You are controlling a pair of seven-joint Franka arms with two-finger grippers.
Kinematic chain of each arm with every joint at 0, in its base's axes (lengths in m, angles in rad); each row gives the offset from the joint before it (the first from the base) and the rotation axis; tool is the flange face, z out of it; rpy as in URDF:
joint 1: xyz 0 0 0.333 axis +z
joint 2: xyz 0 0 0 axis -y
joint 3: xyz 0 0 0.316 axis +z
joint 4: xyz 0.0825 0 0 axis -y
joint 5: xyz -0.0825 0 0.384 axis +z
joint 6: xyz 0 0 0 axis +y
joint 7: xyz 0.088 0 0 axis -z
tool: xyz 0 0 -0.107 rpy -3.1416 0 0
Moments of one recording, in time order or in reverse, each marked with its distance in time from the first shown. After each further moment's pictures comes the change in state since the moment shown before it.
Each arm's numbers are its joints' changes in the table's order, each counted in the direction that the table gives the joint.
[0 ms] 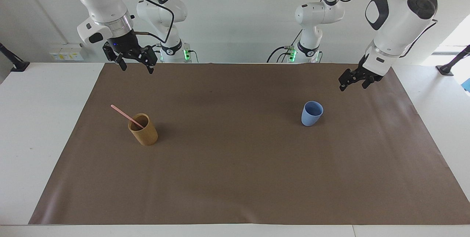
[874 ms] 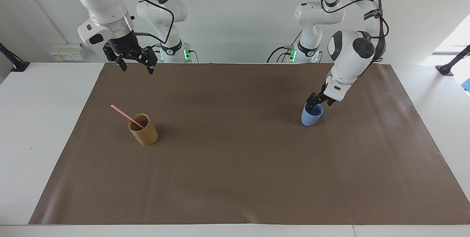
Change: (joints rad) left arm -0.122 -0.076 0.001 -0.238 -0.019 -0.313 -0.165; right arm -0.003 0.000 0.000 -0.008 0.000 0.000 -0.024
